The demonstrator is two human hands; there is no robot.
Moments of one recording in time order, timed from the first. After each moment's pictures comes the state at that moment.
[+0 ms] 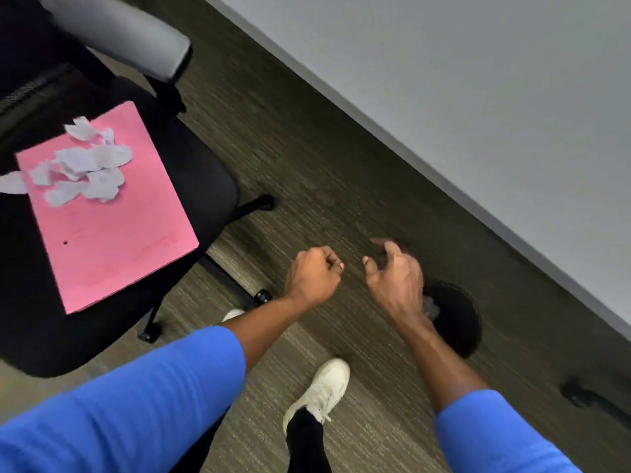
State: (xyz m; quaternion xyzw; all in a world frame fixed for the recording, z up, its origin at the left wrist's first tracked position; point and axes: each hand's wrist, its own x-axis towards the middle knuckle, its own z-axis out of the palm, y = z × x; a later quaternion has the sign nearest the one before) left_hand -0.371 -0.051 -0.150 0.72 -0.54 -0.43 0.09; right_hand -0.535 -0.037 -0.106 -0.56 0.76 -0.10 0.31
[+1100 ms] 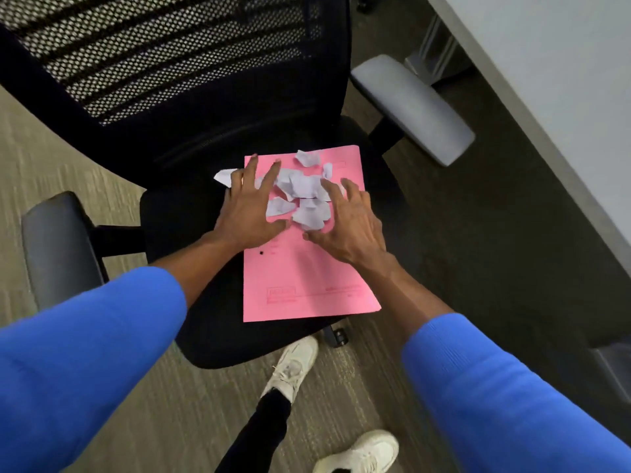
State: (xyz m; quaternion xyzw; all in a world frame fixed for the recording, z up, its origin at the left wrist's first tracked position) left_hand 0.091 -0.118 -0.085 0.80 -0.58 -0.16 0.05; right_hand -0.118 -0.188 -0.070 -0.83 0.48 -0.04 0.28
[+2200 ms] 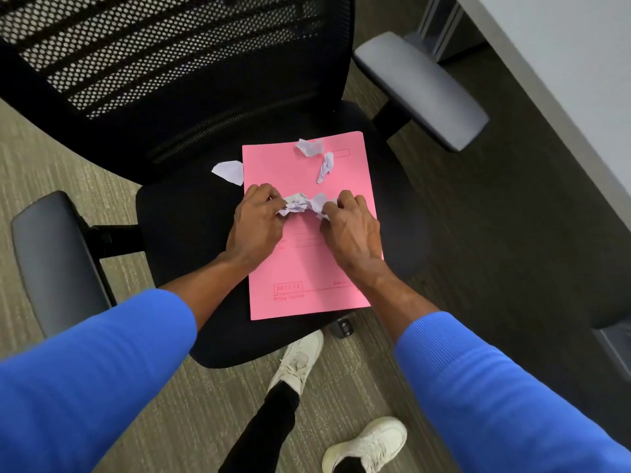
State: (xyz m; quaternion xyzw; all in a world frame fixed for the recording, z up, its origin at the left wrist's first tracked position) left_hand 0.065 -0.094 -0.089 0.77 -0.59 -0.13 0.18; right_hand -0.109 -0.163 -0.088 -0.86 0.49 -0.04 0.17
